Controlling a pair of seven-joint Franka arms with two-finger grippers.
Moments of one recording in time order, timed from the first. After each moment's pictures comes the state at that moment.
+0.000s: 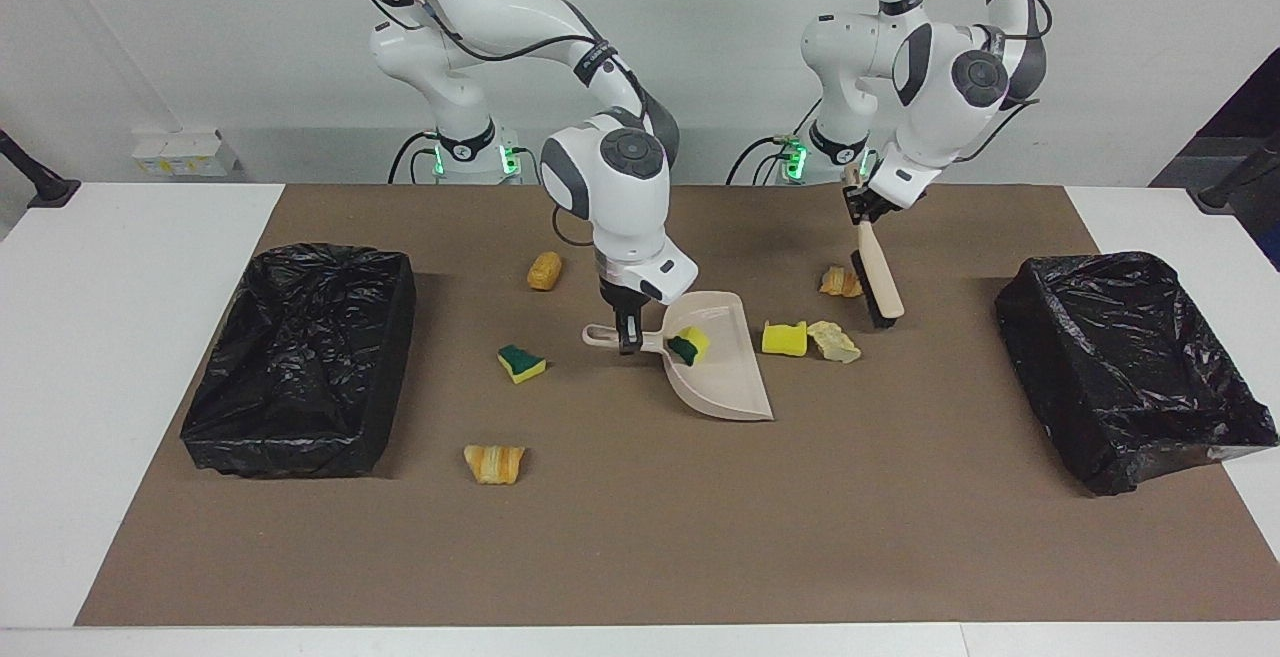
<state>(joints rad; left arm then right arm) -0.16 -0.50 0.02 -2.59 -0.07 1.90 -0.25 0.37 0.41 0.20 -1.66 -0.16 2.13 -1.03</state>
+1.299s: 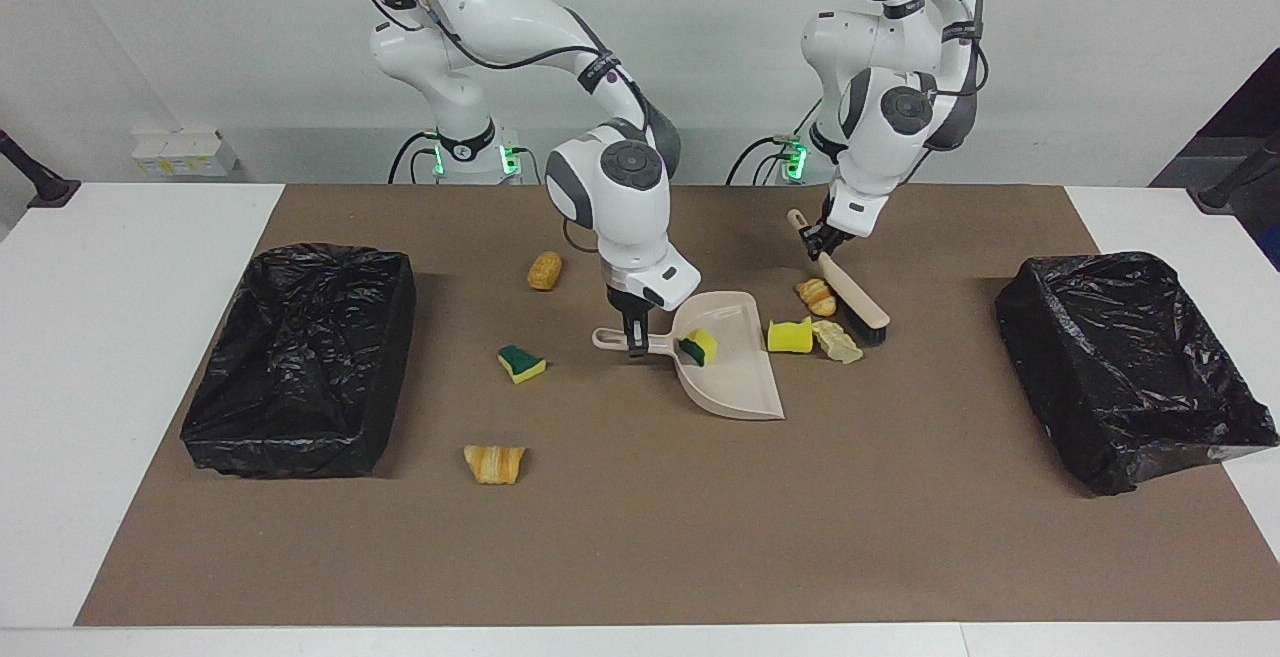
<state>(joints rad) -0.33 -0.21 -0.01 -2.58 -0.13 2.28 -0.54 0.38 0.42 0.20 -1.70 -0.14 2.18 -1.01</state>
